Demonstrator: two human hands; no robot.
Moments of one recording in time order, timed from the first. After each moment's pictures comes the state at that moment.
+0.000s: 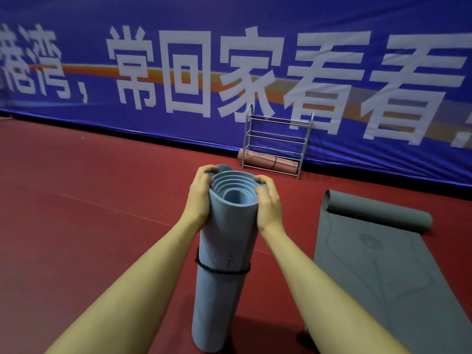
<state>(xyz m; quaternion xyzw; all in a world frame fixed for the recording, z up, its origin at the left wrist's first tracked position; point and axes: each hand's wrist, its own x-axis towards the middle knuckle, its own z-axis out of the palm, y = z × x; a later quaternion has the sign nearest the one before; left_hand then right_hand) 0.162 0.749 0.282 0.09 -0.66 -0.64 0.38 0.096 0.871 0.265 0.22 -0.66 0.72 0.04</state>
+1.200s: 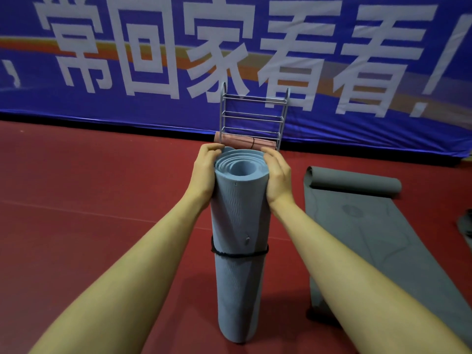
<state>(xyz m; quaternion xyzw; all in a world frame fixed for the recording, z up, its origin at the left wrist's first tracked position) 0.116 0.688 0.274 0.02 -0.63 -0.71 0.30 0.067 0.819 0.267 0.20 -0.64 0.74 0.11</state>
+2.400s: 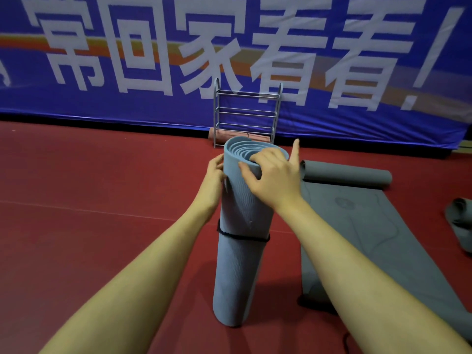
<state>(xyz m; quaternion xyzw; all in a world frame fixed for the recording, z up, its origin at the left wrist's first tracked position) 0.126 0.730 0.241 0.01 -0.68 -0.70 0.21 0.090 0.860 0.264 0.29 -0.81 0.21 0.47</state>
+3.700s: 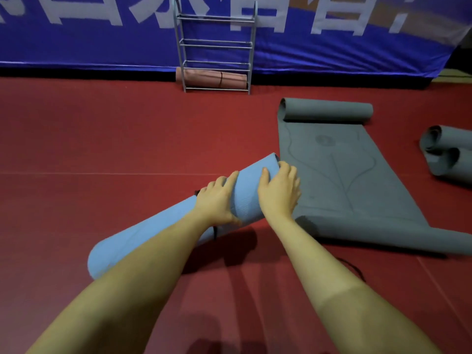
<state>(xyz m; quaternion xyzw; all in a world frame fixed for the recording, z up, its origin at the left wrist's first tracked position) 0.123 0.782 0.070 -0.04 -0.99 -0.11 0.01 0.100 0.920 0.090 -0.08 -0.92 0.33 0.21</state>
